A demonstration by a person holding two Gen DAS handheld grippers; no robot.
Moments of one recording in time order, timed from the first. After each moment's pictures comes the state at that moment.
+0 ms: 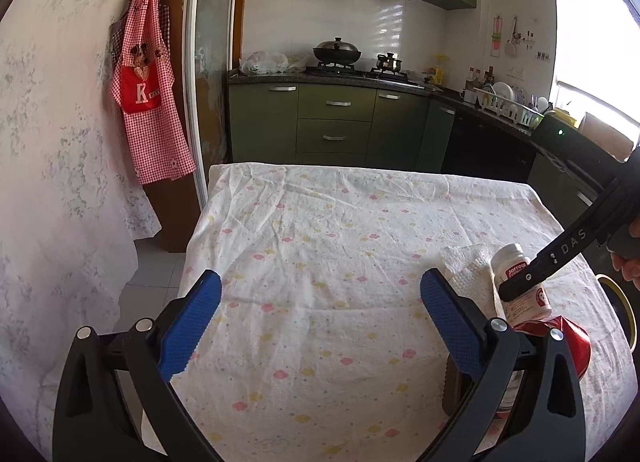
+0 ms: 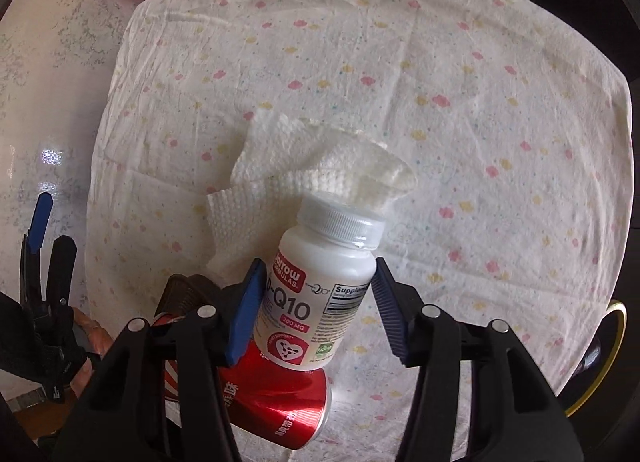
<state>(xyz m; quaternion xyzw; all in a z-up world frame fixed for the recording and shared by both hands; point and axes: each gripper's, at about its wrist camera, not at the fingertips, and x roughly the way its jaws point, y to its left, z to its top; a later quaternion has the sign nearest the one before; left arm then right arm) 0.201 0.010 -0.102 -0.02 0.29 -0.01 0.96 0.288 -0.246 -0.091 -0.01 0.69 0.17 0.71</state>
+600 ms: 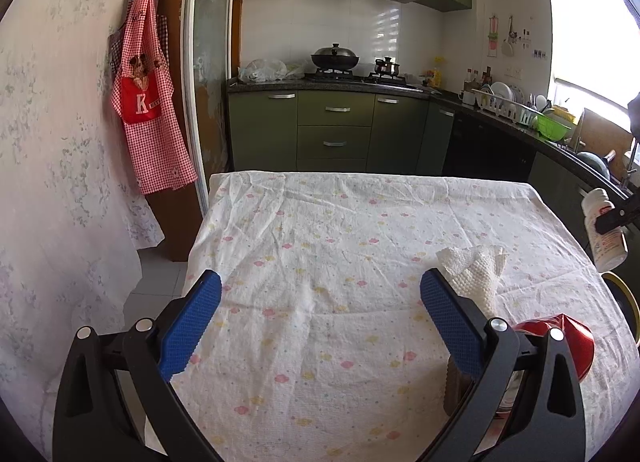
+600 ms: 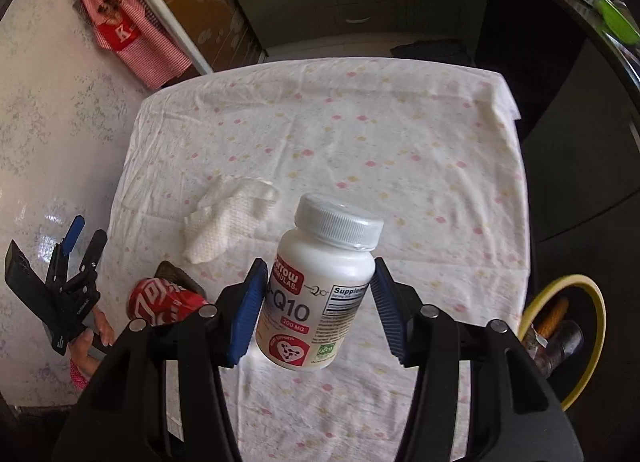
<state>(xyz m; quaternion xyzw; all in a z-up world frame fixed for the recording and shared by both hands) 0.198 0.007 -0.100 -0.01 0.27 -0.01 0.96 0.220 -0.405 -0.021 0.06 0.56 0.11 0.82</state>
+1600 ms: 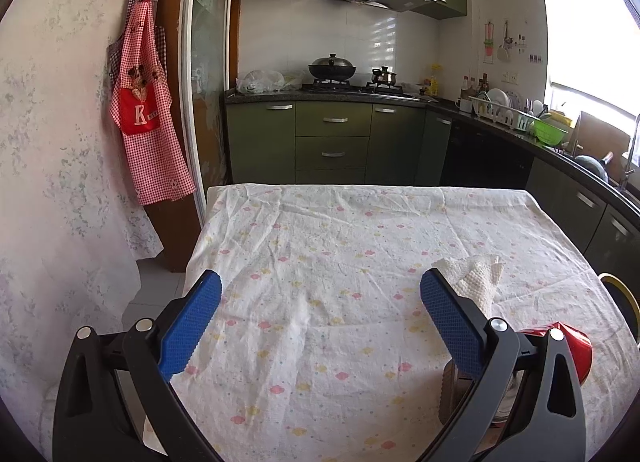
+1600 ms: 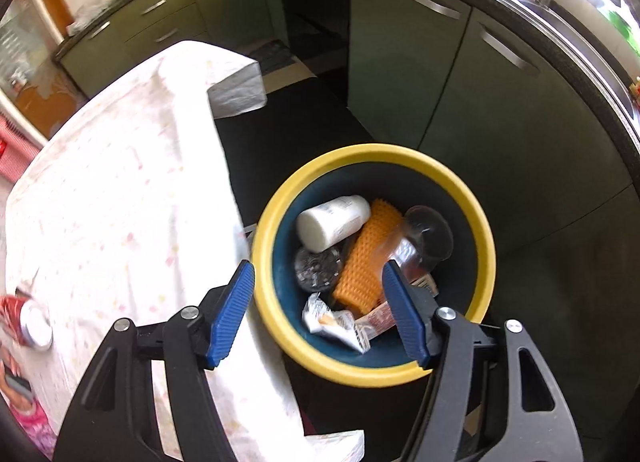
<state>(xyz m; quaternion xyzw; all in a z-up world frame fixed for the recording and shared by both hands) 0.199 0.005 -0.094 -0.01 0.25 -0.01 0.97 0.114 -0.601 -0.094 0.12 0.54 -0.11 0.83</state>
